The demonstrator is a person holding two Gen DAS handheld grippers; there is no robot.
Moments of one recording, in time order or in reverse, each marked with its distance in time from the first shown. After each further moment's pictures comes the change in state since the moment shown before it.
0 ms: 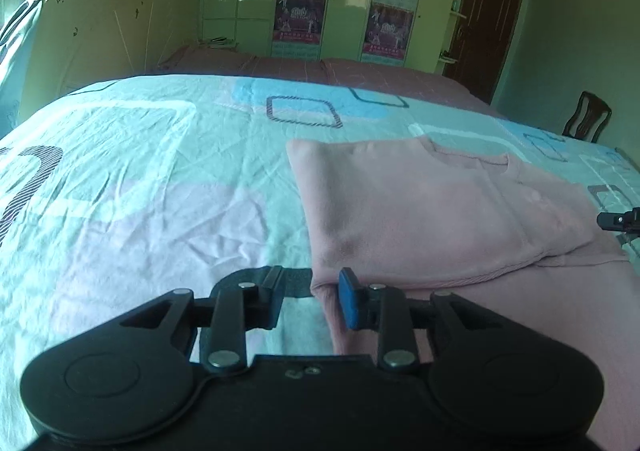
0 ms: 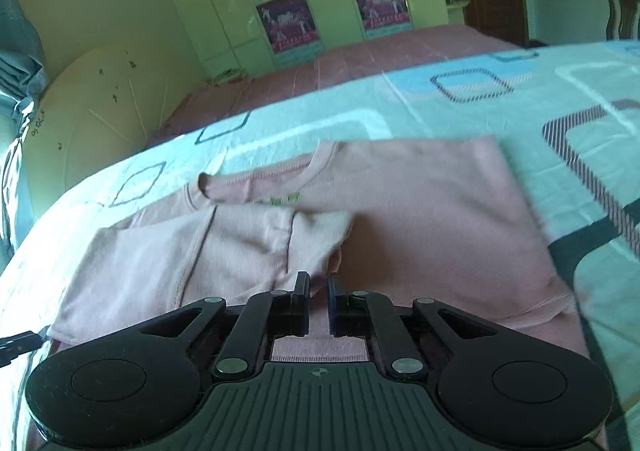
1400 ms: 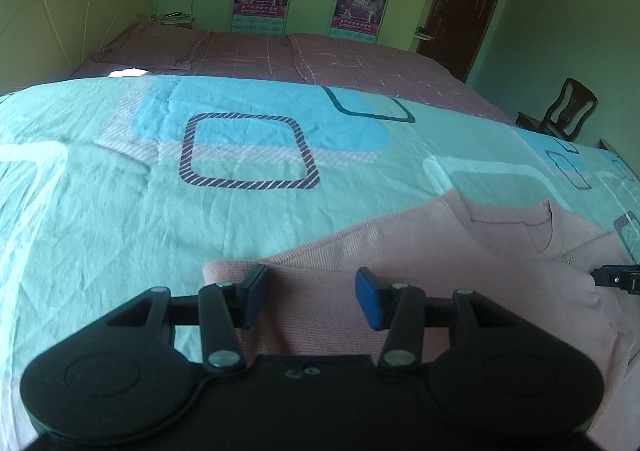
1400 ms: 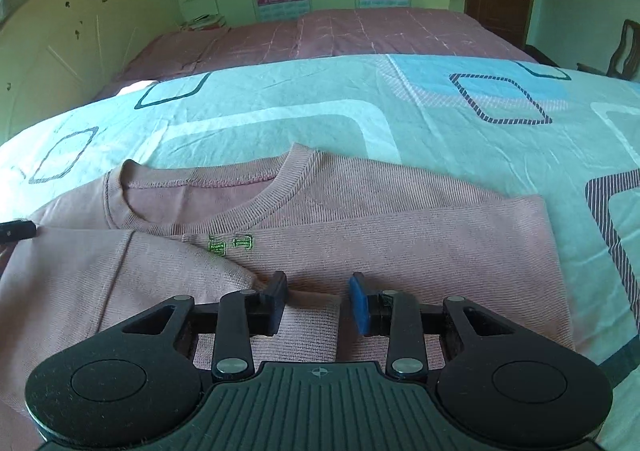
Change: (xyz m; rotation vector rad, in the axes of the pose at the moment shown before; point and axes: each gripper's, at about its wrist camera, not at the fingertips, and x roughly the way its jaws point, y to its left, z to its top) left arm 0.185 -0.002 0.107 0.039 0.096 -0.096; right arm 0.113 0.009 0.054 -0.133 0.152 -0.147
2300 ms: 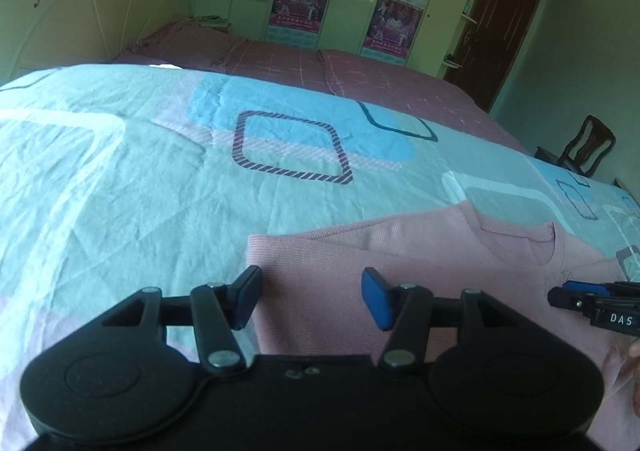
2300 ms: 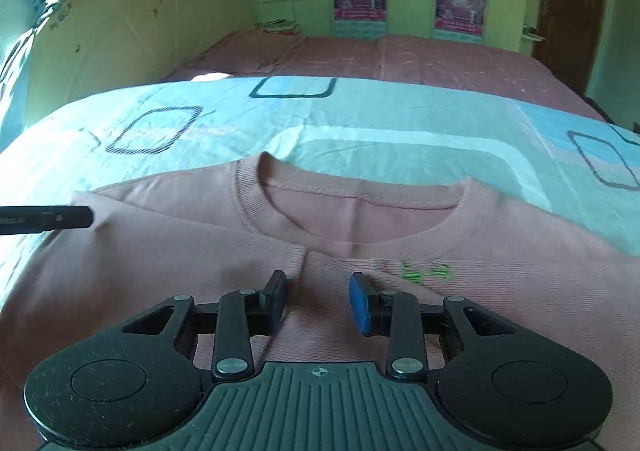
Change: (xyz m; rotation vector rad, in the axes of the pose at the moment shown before) left arm -0.032 0.016 -0.018 -0.104 -0.060 0.052; right arm 0.019 0.084 -0.005 -0.120 -0.040 0.092
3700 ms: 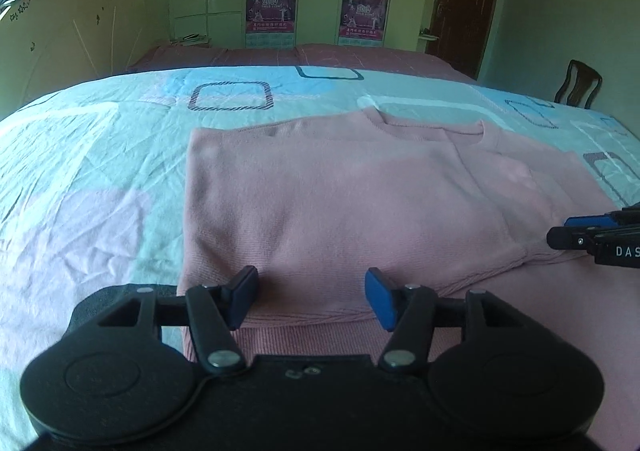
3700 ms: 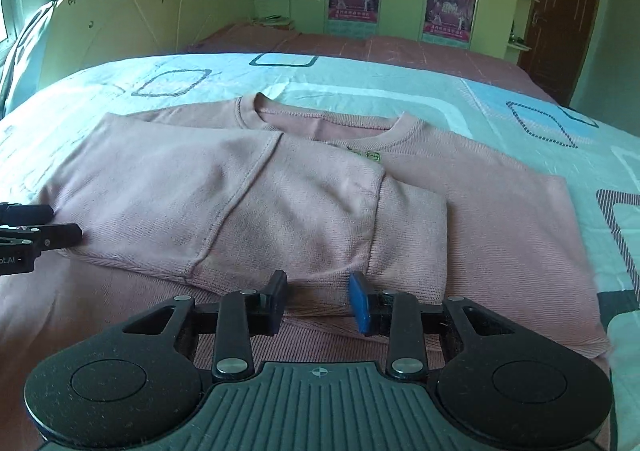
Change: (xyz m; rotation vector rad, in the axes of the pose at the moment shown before) left arm -0.078 -0.085 -0.102 0.152 -0.009 0.042; right arm -0.091 -0.001 -0.078 -0.058 -0.022 0.015
